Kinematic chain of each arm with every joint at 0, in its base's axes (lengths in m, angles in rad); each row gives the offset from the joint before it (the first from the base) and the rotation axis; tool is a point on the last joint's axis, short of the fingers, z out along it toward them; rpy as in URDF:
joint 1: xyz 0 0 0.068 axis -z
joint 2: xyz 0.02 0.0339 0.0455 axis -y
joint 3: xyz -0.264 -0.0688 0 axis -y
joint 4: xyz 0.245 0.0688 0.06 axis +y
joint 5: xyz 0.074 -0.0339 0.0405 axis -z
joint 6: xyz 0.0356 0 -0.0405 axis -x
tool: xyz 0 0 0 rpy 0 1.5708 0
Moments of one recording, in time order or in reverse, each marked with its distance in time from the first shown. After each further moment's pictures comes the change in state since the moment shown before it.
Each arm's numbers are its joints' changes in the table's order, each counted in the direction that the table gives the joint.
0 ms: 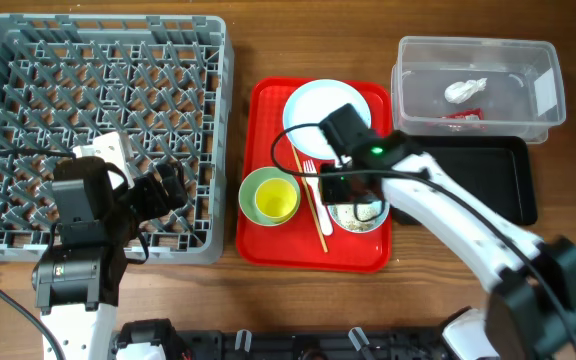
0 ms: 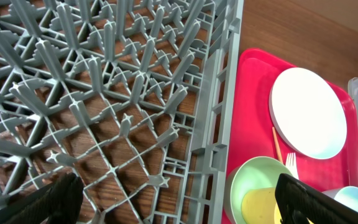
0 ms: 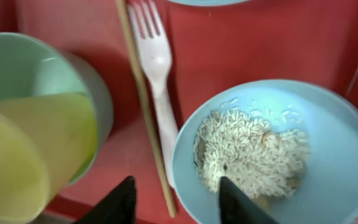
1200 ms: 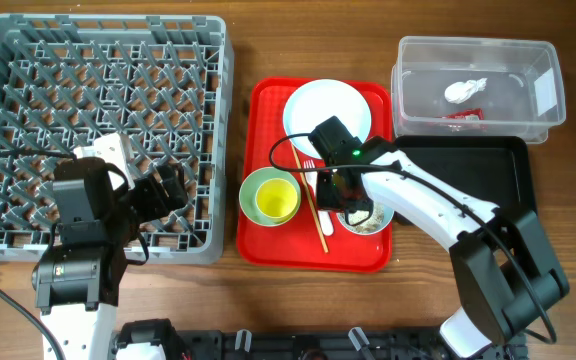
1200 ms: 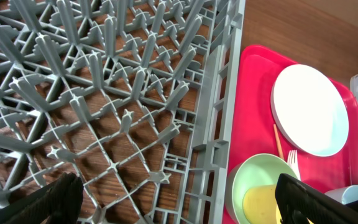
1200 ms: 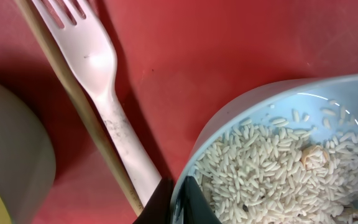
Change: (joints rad) left arm 0.000 0.000 0.000 0.012 0.000 0.000; right arm -0.006 -0.114 -0.062 -0.087 0.022 -0.117
